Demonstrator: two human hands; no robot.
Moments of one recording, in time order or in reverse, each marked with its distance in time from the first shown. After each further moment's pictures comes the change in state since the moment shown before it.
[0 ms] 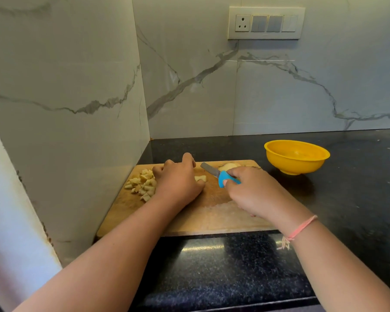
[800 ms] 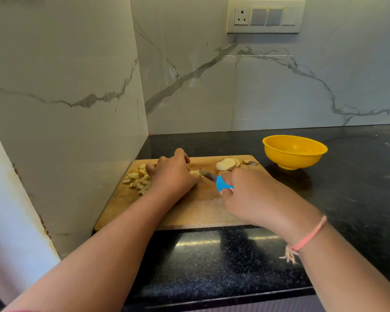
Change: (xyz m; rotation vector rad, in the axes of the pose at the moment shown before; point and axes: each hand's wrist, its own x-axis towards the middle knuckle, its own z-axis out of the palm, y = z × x) left_hand 0.001 -0.002 -0.002 -0.085 -0.029 -0.107; right_hand -0.025 -0.019 -0.010 -0.303 -0.133 -0.054
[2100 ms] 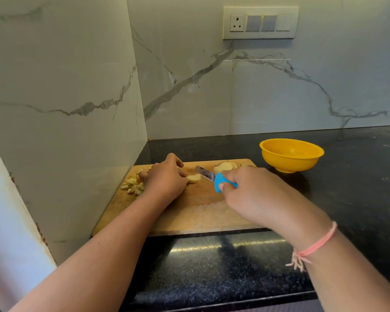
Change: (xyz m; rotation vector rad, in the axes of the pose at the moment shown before) left_hand 0.004 -0.008 -0.003 -0.108 -0.014 -0.059; right_hand -0.007 0.005 -0.012 0.118 0.054 0.024
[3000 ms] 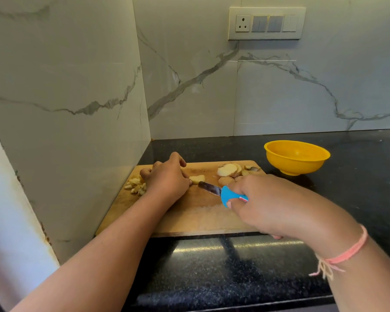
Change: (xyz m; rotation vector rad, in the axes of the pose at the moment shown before) left_hand 0.001 -0.003 0.002 0.080 0.044 0.013; right_hand -0.012 -0.002 -0.013 -0.102 -0.199 -0.021
